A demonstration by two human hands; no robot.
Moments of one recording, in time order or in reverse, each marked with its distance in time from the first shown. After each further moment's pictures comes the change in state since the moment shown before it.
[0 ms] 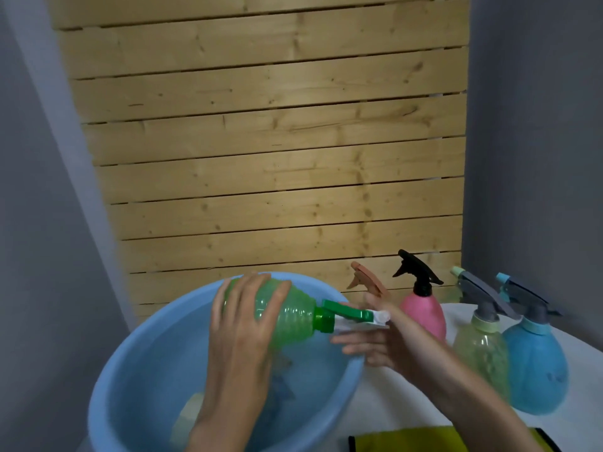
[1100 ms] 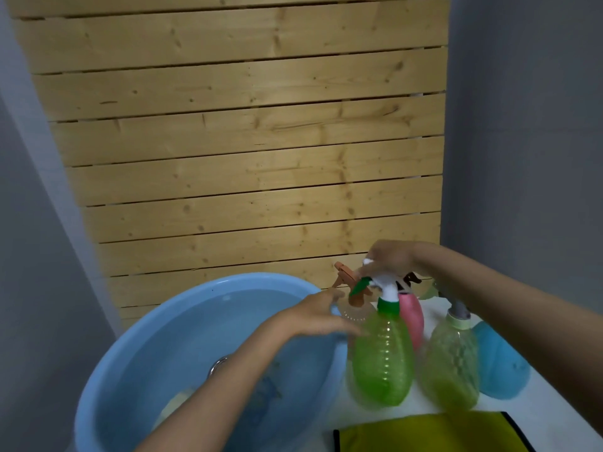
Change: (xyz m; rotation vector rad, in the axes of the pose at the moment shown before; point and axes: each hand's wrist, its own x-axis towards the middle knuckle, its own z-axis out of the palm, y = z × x) left_hand 0.085 0.053 0.056 -0.727 -1.155 -0.308; right_hand 0.065 -0.100 -0.057 -1.303 0.035 0.077
